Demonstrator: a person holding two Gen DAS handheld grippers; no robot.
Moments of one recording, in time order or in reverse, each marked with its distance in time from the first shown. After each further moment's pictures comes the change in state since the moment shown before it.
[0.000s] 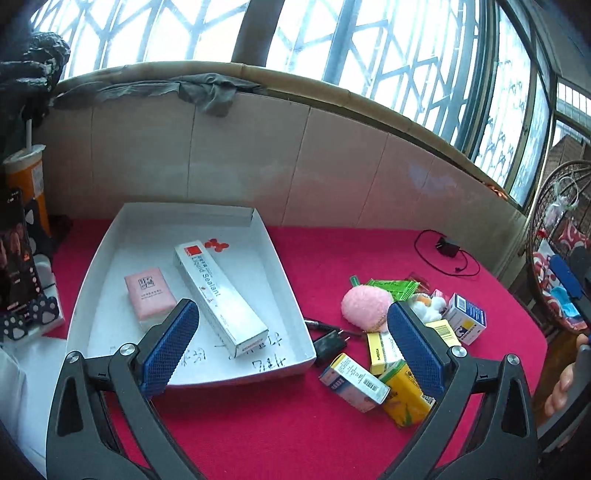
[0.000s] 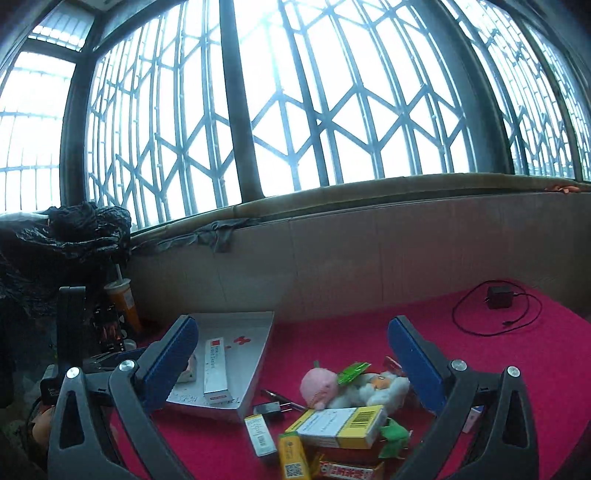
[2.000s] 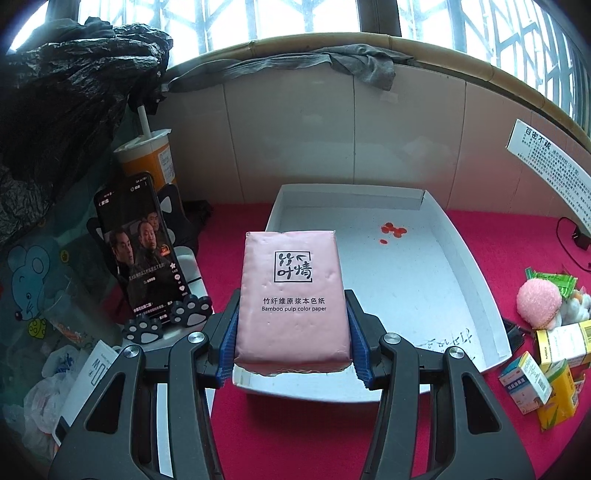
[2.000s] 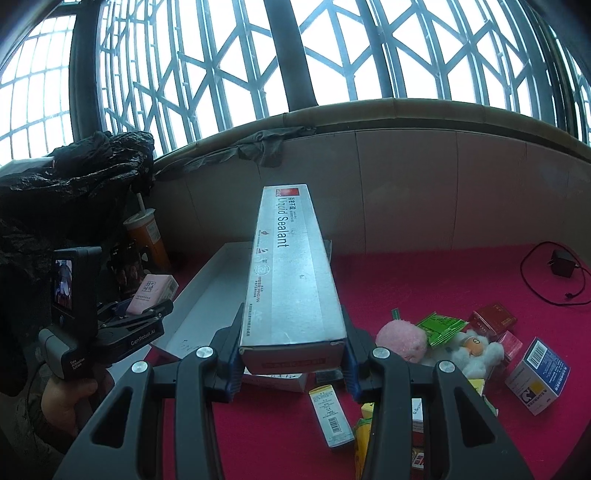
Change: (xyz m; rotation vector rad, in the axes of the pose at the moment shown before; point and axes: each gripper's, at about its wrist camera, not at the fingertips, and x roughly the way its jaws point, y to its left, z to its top) left arm 0.001 0.082 0.004 0.010 0.056 0.523; right arm 0.105 0.077 -0.027 -0.045 0.343 0.161
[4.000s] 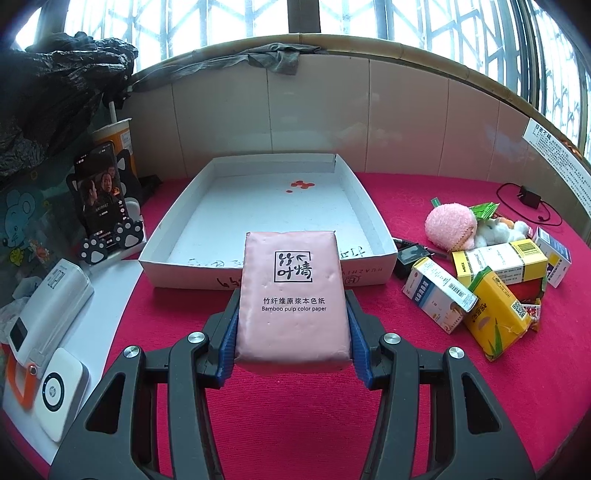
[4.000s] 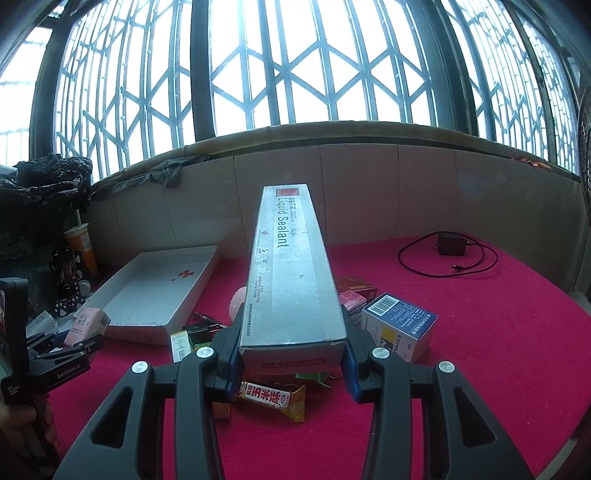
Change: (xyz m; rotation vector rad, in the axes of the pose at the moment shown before) left arm -0.063 -0.080 -0.097 0.040 -0.038 -0.125; right arm -0.105 -0.106 -0.080 0.053 -0.163 -0.272
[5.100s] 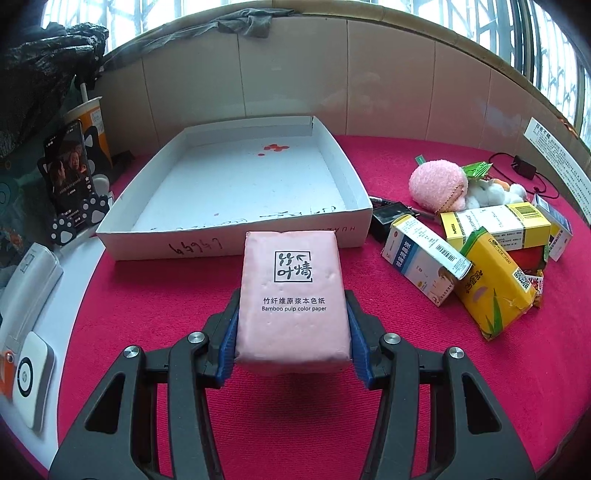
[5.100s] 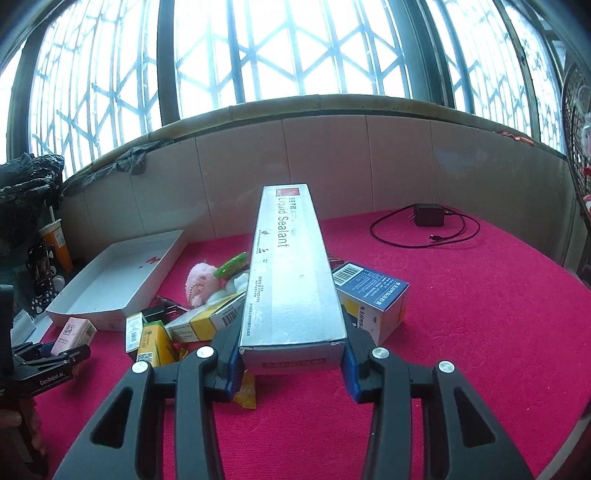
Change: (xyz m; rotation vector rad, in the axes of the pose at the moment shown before) left arm 0.024 -0.026 -0.016 0.043 0.105 -0.044; right arm 0.018 -0.039 -0.024 0.039 0.042 -0.066
